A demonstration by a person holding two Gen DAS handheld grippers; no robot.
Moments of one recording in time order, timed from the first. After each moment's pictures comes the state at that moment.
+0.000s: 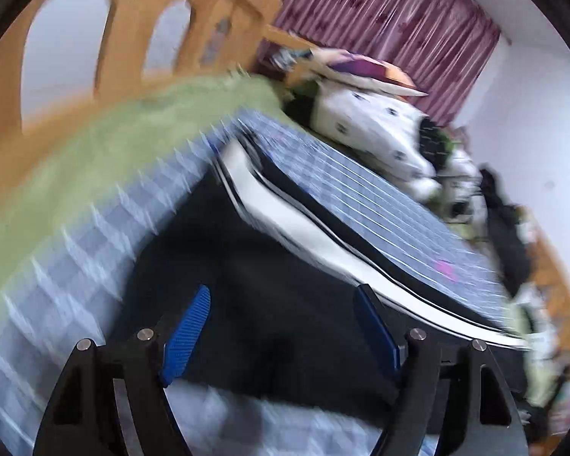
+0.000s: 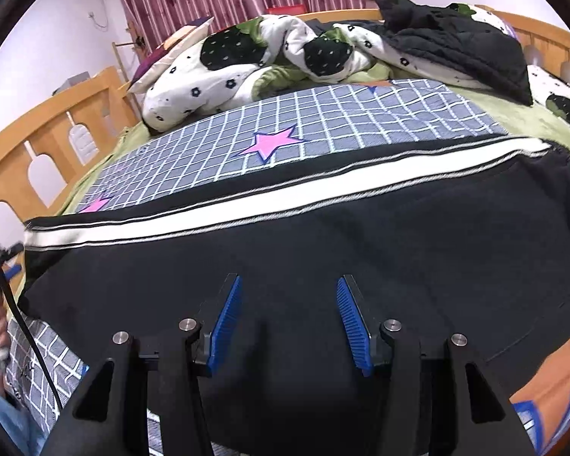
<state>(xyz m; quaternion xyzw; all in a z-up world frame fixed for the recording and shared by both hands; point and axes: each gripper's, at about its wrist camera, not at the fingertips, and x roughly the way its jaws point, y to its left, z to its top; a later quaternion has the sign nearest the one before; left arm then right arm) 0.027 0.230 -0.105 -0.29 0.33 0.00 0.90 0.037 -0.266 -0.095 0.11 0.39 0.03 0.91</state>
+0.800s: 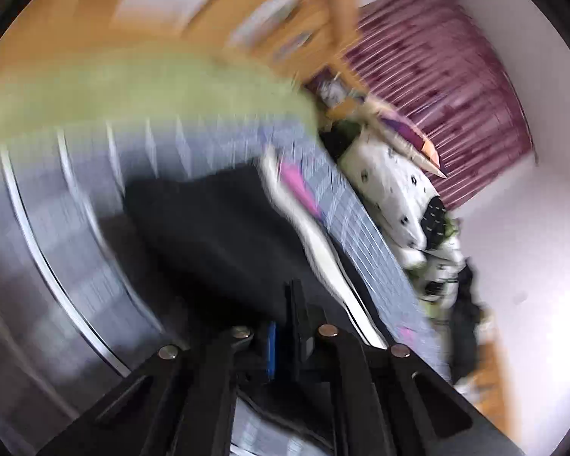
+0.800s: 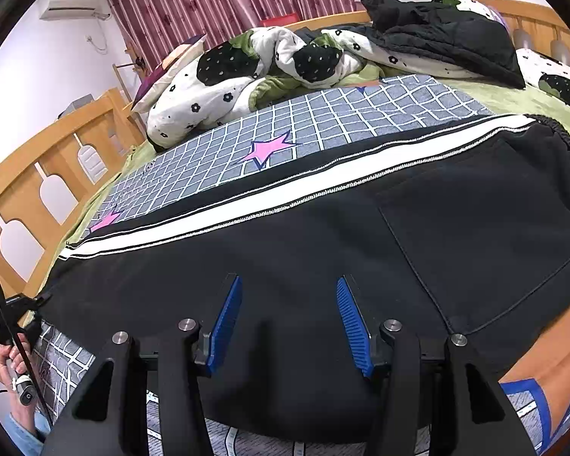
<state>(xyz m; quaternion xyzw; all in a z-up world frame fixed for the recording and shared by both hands) 0.008 0.263 -0.126 -0.40 0.25 0.06 0.88 0.016 -0.288 -0.096 0.15 0.37 0.03 0.91</state>
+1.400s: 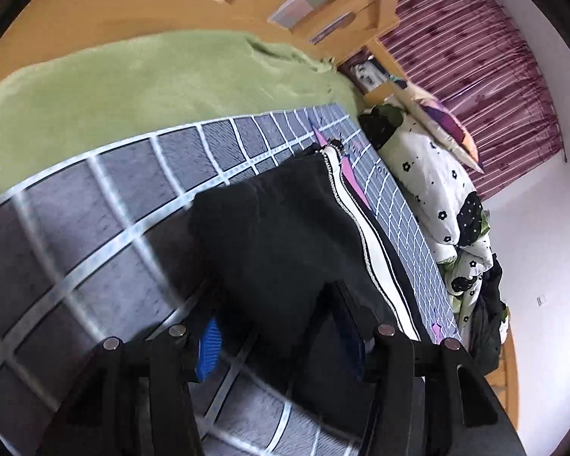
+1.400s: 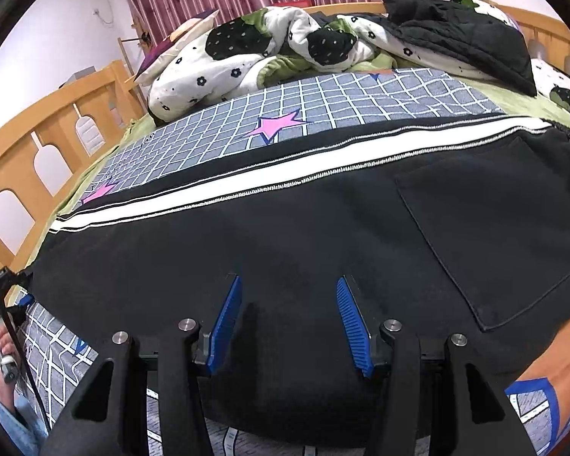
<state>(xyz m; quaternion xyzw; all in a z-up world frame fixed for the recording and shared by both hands) 0.024 0.312 -0.167 -0.45 0.33 0.07 0.82 0.022 -0.270 -0.111 0.11 0.40 0.04 0.91</state>
